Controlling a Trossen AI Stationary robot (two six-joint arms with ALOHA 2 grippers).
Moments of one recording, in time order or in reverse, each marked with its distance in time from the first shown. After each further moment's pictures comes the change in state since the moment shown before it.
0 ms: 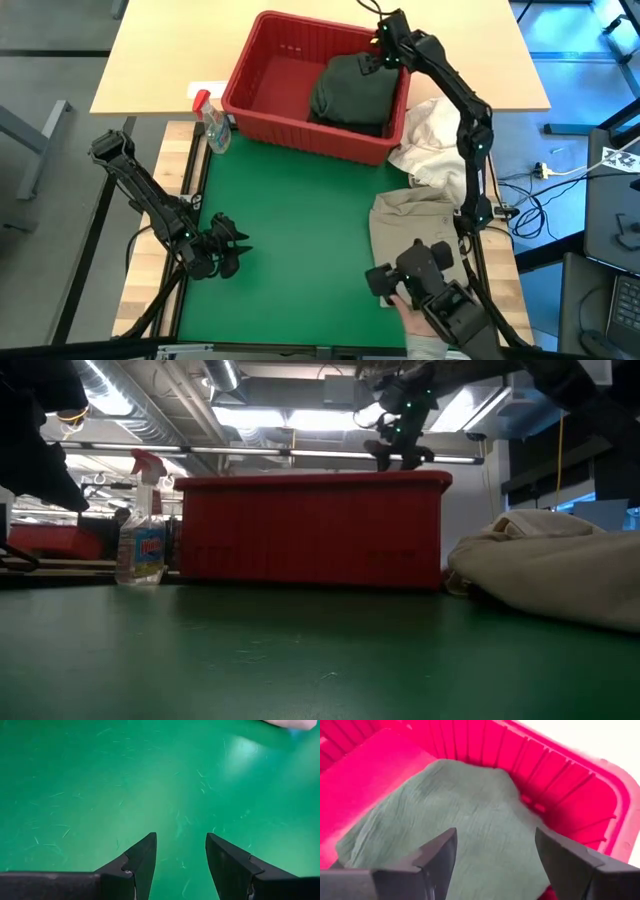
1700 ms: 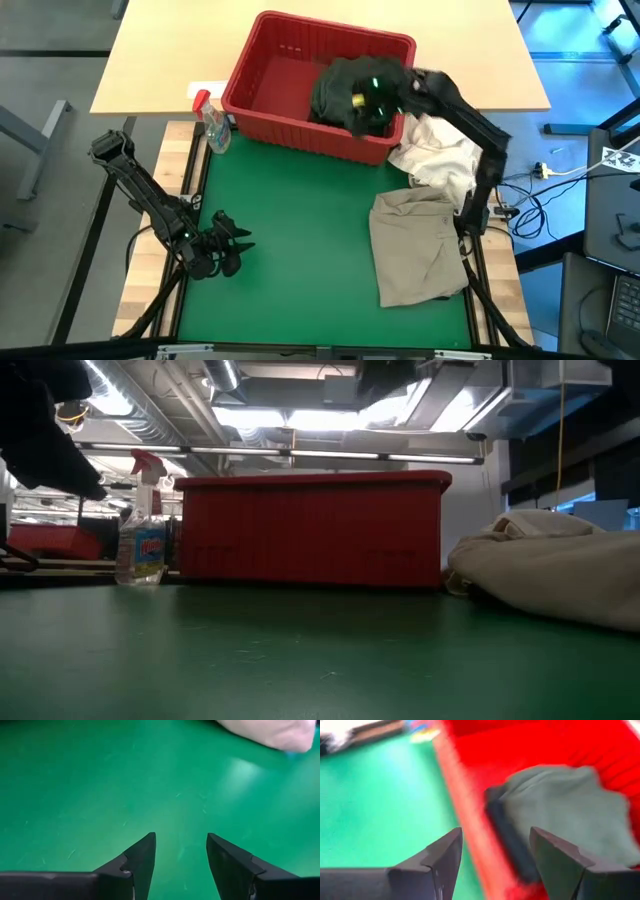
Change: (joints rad) left arm 0.005 0.000 0.000 0.030 -0.088 0.031; right arm 0.495 -0.252 -0.013 -0.247 0.005 -0.113
